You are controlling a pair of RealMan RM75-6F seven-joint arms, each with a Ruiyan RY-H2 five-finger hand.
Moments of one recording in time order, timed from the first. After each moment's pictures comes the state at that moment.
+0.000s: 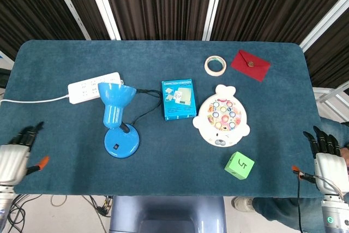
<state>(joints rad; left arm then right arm) -0.12 -1.16 -0.01 -1.62 1.59 1.48 0.11 0.03 -1.14 0.10 -1.76 -1.38 1.51 -0.16</state>
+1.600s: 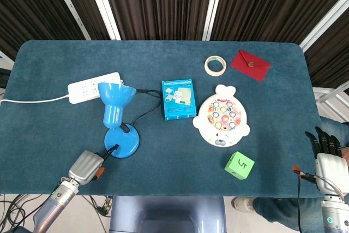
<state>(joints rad) -0.34 -1.45 0.06 -1.51 1.54 1.05 0.36 0.03 -1.14 0.11 -1.78 -1.36 1.52 -0.18</state>
